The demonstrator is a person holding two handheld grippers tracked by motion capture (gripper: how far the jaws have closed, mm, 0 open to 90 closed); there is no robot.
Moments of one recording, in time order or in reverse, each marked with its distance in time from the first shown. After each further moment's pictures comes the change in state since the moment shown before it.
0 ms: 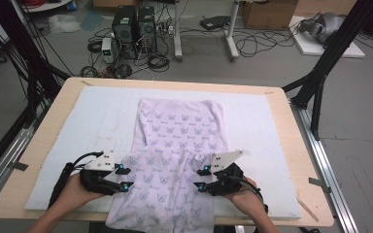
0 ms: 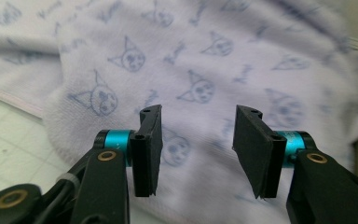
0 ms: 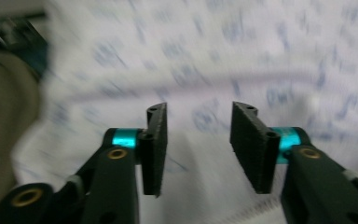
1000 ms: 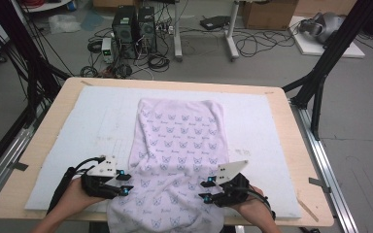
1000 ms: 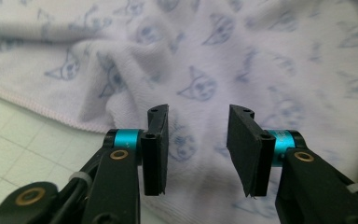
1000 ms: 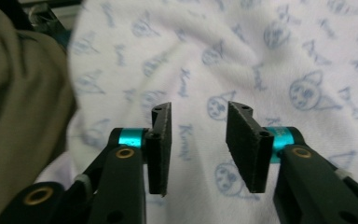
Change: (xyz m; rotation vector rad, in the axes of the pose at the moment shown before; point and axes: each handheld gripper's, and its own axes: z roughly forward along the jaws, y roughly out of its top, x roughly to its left) left arm -0.010 -0.011 0.002 0.047 0.010 0.025; right arm 0.019 -0.013 -0.014 0.003 0.065 -0.023
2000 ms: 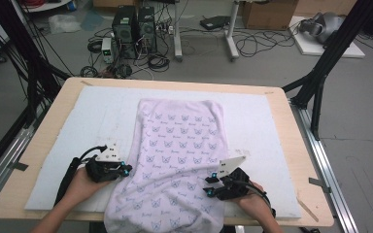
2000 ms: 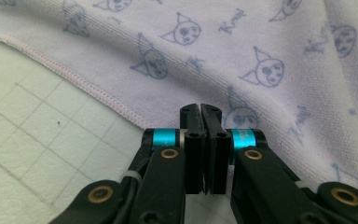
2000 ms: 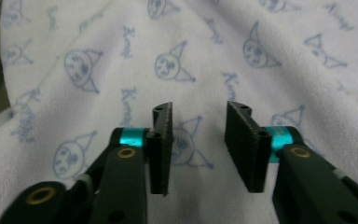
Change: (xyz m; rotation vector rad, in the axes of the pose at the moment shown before) left arm 0.031 0.002 0.006 0.007 0.129 -0.066; right arm -0.023 -0.022 0.008 0.038 -0.048 0.055
